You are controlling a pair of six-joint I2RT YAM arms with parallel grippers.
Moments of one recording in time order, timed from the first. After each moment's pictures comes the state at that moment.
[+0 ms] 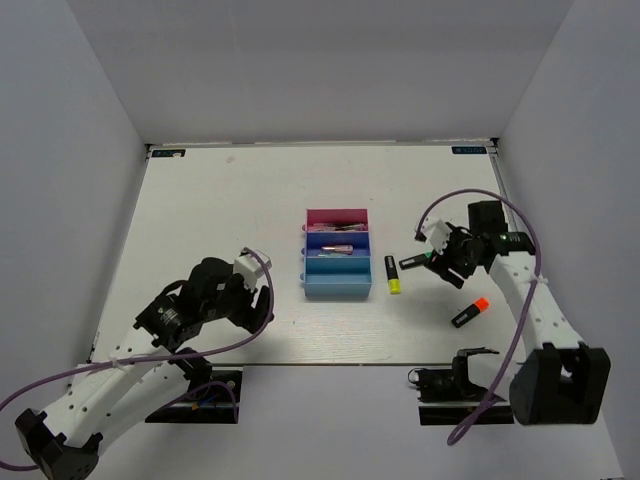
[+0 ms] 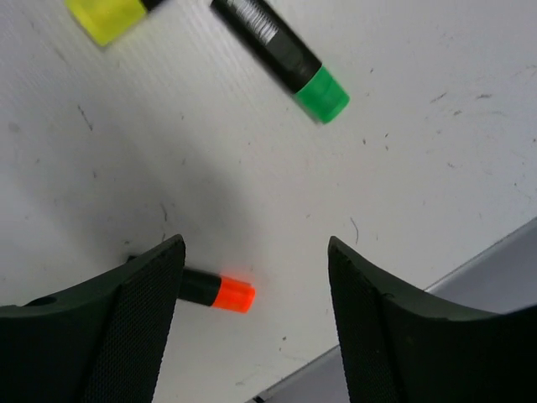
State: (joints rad) left arm -0.67 0.66 0.64 -0.72 0.16 -0.10; right arm 0.08 1.09 0.86 -0.87 -0.24 -1.03
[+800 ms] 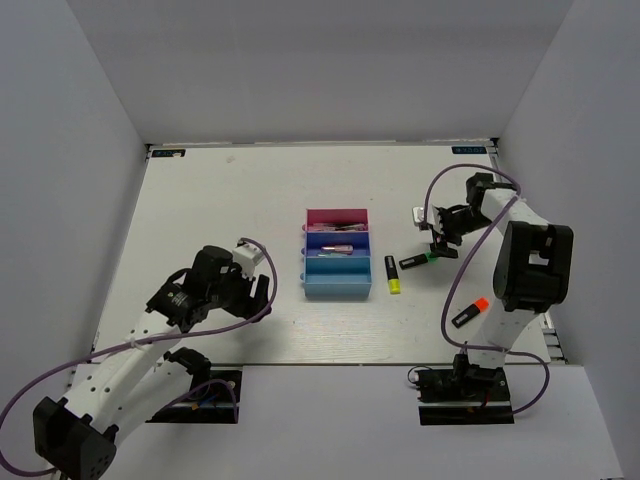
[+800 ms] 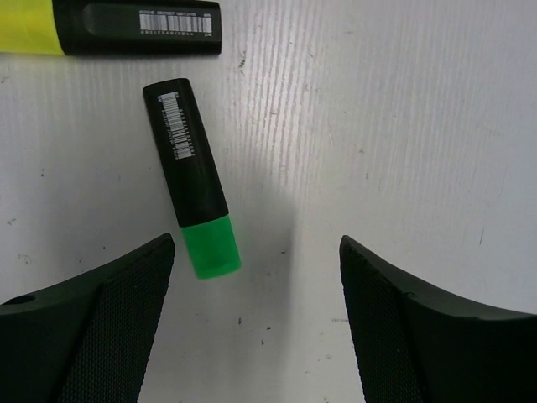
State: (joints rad) left arm -0.50 0.78 0.62 -0.68 0.23 -0.09; right arm -0.07 1.81 1.26 -0.95 -0.70 -1.77
